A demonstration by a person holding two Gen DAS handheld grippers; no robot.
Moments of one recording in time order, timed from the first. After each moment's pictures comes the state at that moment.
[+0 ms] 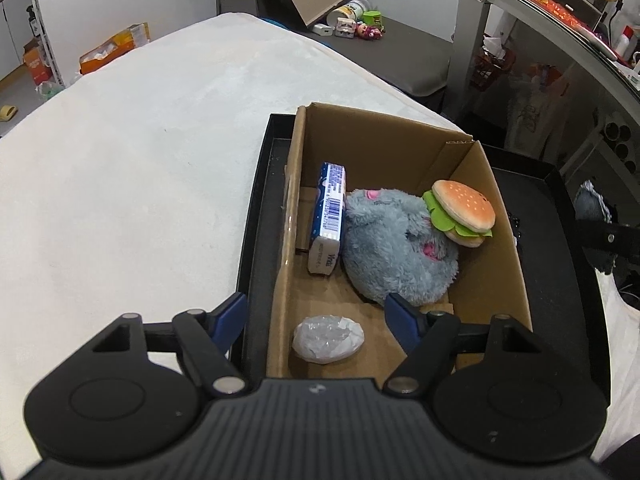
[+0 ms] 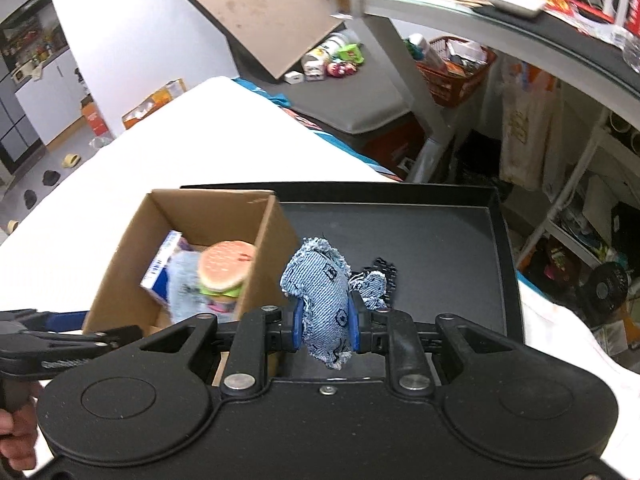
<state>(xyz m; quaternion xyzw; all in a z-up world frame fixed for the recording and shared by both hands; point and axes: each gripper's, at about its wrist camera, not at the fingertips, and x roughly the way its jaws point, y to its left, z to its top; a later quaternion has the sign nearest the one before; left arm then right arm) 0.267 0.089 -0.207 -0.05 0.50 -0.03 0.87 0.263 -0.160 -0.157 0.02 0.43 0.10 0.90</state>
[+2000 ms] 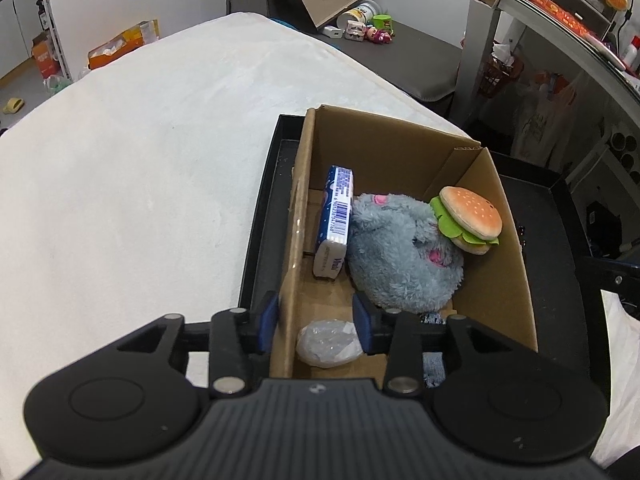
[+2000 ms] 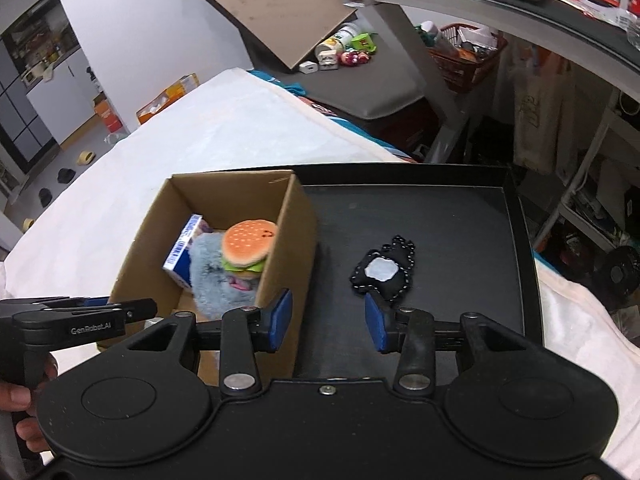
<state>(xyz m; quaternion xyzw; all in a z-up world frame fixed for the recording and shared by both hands) 0.268 0.090 -0.207 -0.06 0.49 -0.02 0.87 0.251 -0.162 -0.162 0.04 0.44 0.11 0.89</state>
